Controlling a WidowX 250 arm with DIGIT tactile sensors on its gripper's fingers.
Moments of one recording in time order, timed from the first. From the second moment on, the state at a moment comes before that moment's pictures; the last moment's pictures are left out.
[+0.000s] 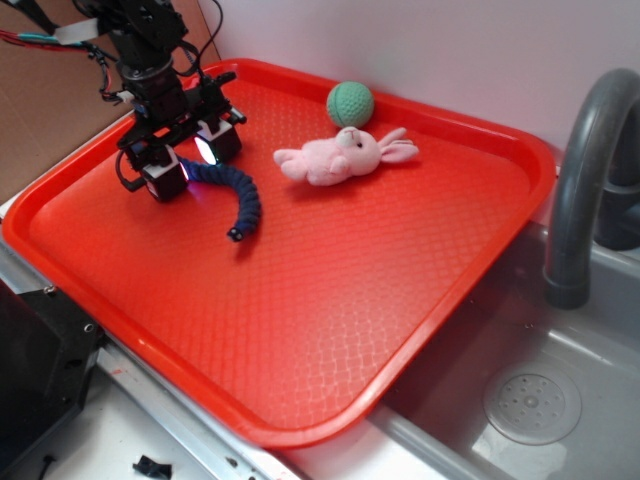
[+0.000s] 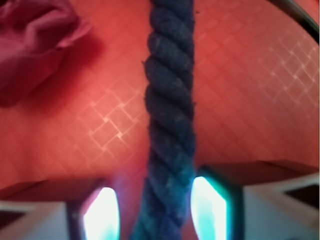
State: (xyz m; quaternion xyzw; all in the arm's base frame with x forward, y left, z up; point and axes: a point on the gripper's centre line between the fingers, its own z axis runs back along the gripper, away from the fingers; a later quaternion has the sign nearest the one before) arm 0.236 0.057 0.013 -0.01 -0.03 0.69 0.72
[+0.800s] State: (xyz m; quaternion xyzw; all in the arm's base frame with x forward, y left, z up) arm 0.226 0.015 0.079 -0.01 0.00 0.39 0.92
